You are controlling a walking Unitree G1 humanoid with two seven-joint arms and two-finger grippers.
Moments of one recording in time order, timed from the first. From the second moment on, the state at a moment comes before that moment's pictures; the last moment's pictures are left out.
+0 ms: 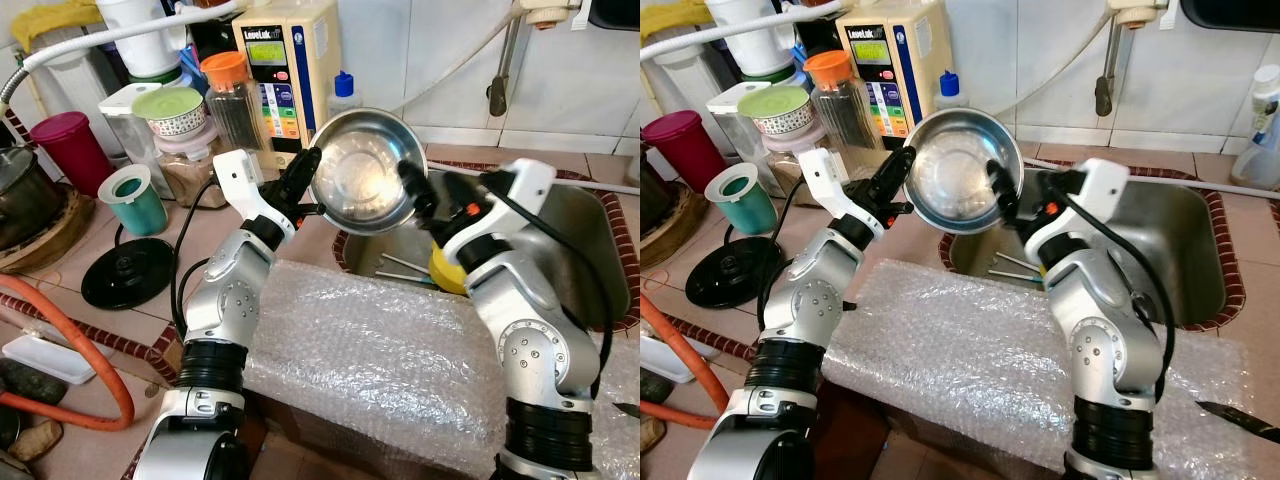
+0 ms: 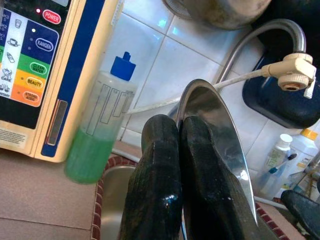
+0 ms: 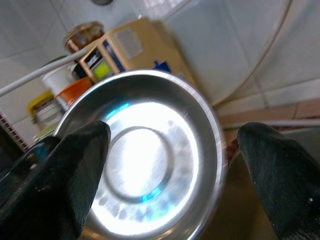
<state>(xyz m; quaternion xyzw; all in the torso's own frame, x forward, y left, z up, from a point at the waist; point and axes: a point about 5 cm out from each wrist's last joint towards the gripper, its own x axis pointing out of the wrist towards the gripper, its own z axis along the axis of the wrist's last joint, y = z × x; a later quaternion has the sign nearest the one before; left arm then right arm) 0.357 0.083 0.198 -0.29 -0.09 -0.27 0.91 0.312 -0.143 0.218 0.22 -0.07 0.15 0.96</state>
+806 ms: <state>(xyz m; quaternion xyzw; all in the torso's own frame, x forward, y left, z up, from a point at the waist) 0.348 0.072 0.209 -0.32 -0.09 -0.31 0.89 0.327 -0.145 0.192 0.31 -0.05 0.10 0.94</state>
